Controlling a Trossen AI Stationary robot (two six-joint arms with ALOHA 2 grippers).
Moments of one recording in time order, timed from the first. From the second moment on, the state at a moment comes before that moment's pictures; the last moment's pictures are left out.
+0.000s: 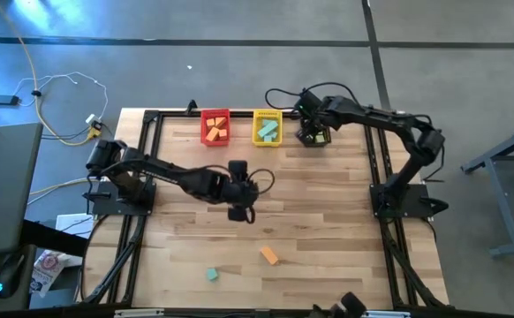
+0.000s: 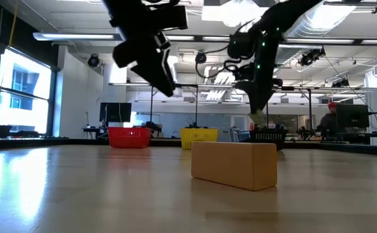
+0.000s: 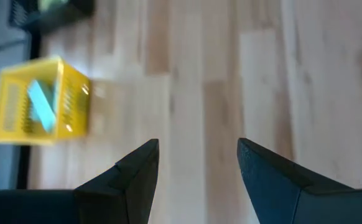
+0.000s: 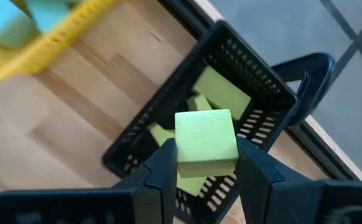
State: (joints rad) left arm -0.05 1.70 1.21 -0.57 -0.47 0.07; right arm -0.60 1.68 1.28 -0.82 0.31 0.13
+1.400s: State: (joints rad) left arm -0.50 1.70 1.21 -0.78 -0.13 -0.02; right arm -0.59 1.73 1.32 -0.79 0.28 0.15
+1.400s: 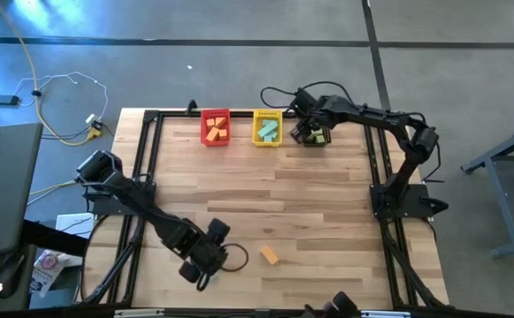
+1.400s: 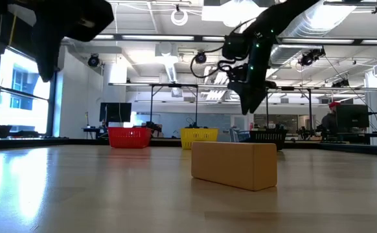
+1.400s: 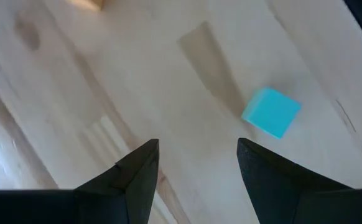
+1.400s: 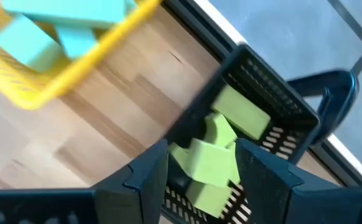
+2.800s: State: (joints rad) left arm -0.60 1.84 1.21 -0.64 -0.03 0.10; right arm -0.45 1.73 1.46 -0.79 0.28 0.18
